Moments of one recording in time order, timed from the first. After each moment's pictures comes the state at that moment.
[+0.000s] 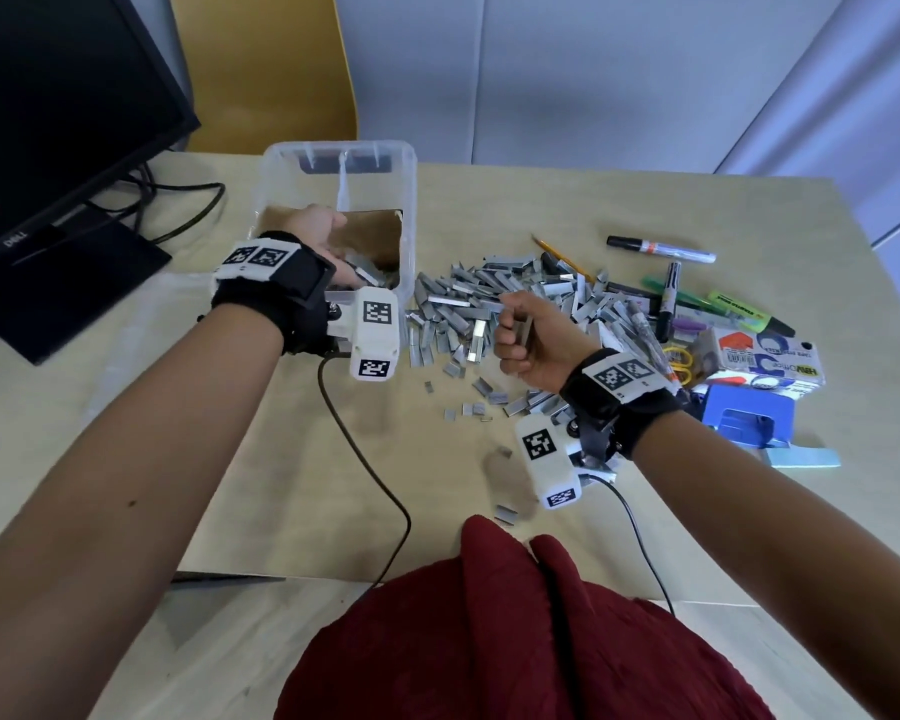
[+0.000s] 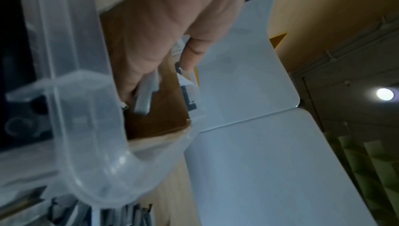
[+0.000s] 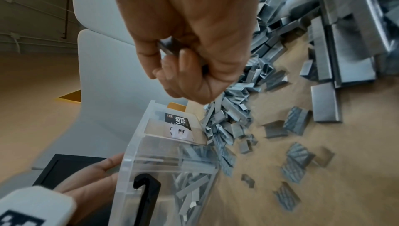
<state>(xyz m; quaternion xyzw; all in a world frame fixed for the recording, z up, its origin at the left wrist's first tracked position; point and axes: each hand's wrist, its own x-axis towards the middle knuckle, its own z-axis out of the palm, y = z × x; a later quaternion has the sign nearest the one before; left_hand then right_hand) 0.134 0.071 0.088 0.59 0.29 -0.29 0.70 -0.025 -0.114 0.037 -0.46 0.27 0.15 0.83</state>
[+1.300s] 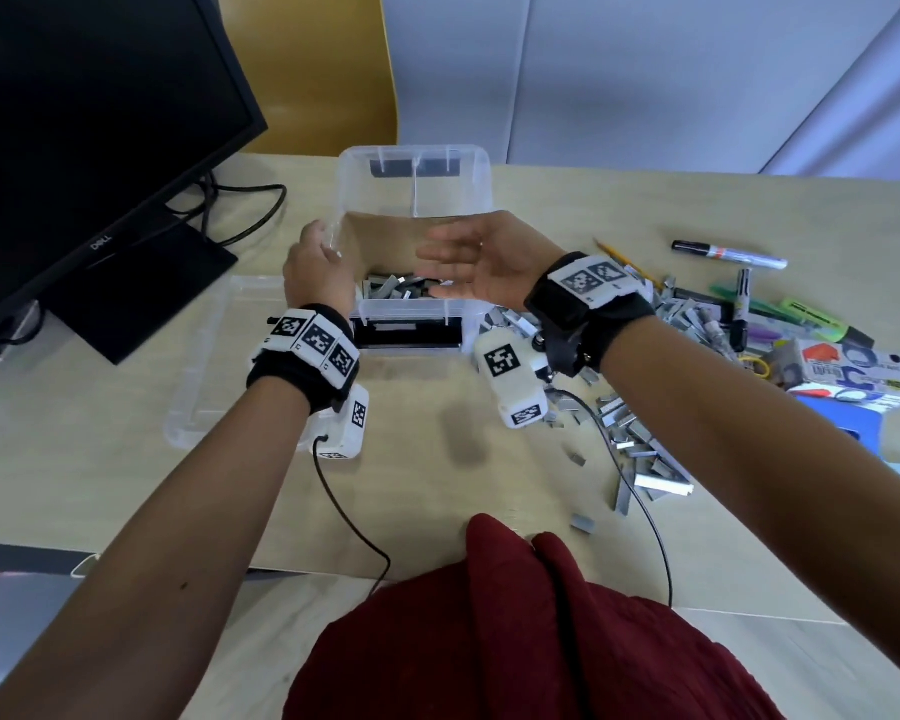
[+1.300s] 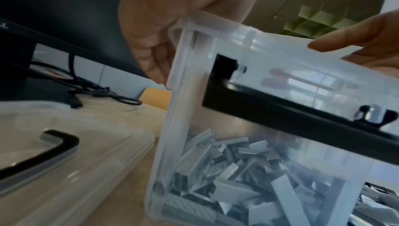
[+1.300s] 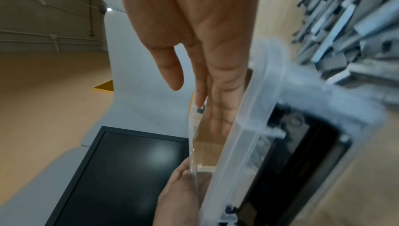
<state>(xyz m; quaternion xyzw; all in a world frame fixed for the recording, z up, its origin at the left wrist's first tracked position) 0.119 0.141 0.066 0.90 0.11 0.00 0.42 0.071 -0.027 0.101 -0.51 0.21 0.19 0.81</state>
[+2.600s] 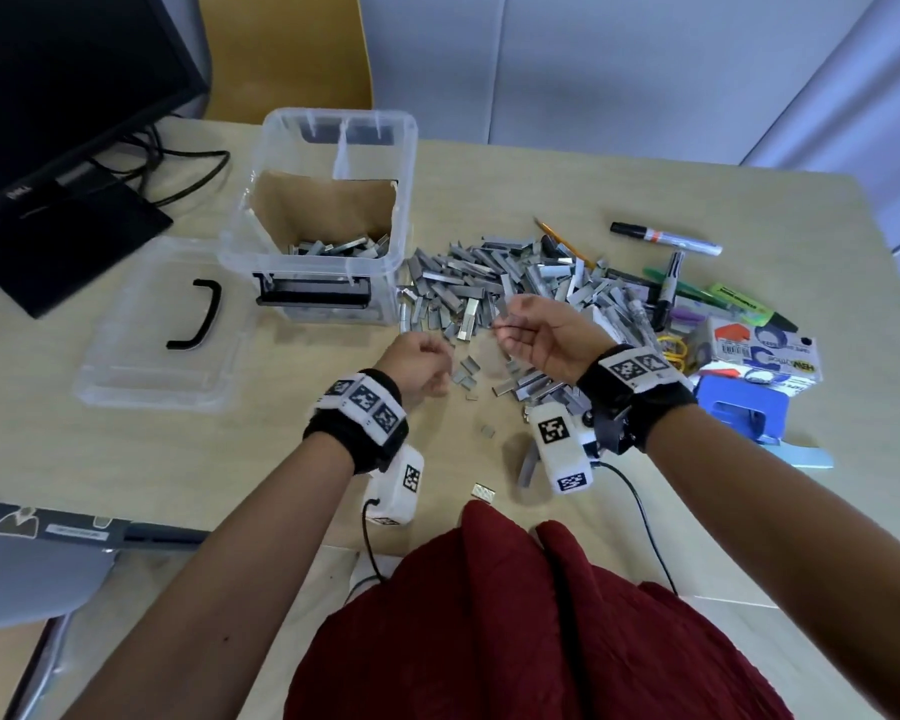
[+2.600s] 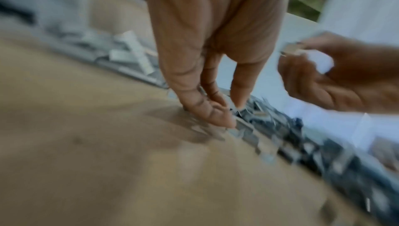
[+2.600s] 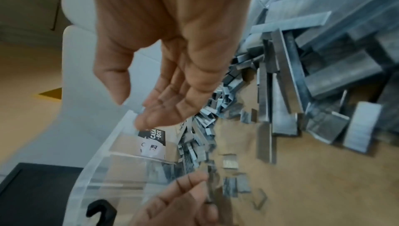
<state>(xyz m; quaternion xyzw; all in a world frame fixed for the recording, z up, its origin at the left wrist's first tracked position) -0.002 0.034 -0.015 0.75 0.02 -0.35 0.57 -0.046 -0.140 0.021 -0.47 0.23 0.12 0.84</state>
